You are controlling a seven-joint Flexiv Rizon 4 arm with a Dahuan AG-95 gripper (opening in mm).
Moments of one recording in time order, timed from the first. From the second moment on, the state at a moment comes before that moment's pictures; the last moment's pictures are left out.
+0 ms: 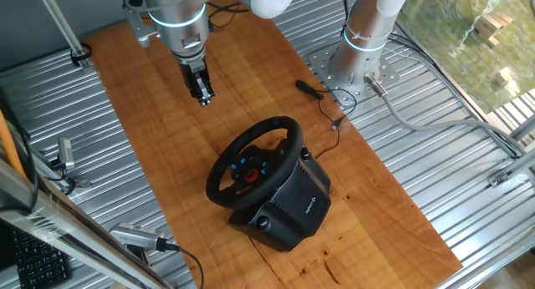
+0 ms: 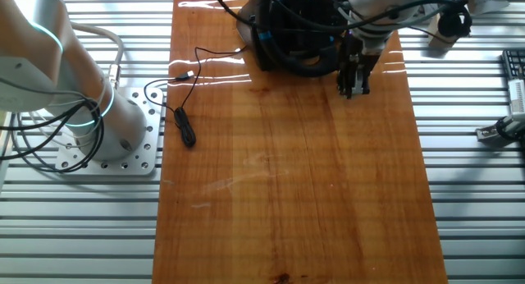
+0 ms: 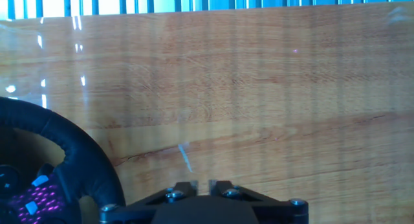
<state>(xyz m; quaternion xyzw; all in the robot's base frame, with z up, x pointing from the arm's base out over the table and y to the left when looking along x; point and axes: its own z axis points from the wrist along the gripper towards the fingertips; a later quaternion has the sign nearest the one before) 0.513 0.007 0.181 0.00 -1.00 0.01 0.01</state>
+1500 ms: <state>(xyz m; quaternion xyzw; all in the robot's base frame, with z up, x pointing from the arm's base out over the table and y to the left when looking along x) 0.512 0.014 0.193 0.01 -1.00 0.00 0.00</state>
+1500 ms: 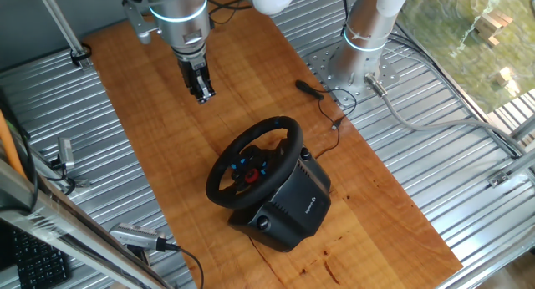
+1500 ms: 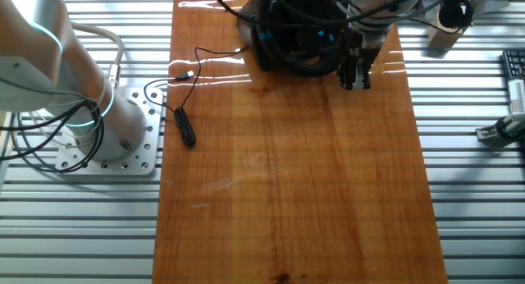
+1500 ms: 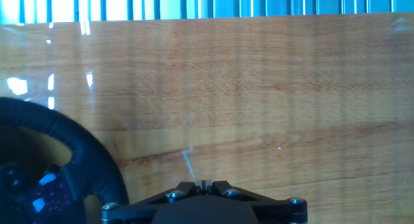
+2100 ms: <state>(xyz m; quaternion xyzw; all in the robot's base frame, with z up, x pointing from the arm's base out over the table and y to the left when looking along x) 0.514 0.061 0.197 0.00 -1.00 -0.02 0.00</state>
